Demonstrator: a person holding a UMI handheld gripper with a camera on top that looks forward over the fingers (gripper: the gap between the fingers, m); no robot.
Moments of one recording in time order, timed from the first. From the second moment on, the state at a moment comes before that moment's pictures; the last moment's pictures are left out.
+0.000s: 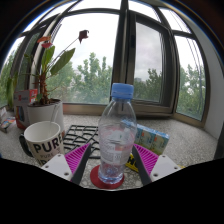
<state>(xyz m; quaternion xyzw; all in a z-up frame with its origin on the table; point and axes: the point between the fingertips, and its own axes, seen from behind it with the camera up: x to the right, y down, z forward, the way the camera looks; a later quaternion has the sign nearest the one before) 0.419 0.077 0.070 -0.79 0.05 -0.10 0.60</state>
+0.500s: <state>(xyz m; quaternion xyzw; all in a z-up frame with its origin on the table) 0.368 -0.094 0.155 -0.79 0.11 -0.12 0.59</state>
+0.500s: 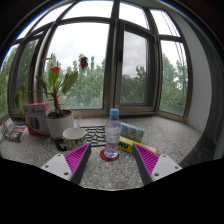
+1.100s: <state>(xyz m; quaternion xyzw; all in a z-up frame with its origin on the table) 0.236 -0.362 0.173 -0.80 0.09 -0.12 0.58</state>
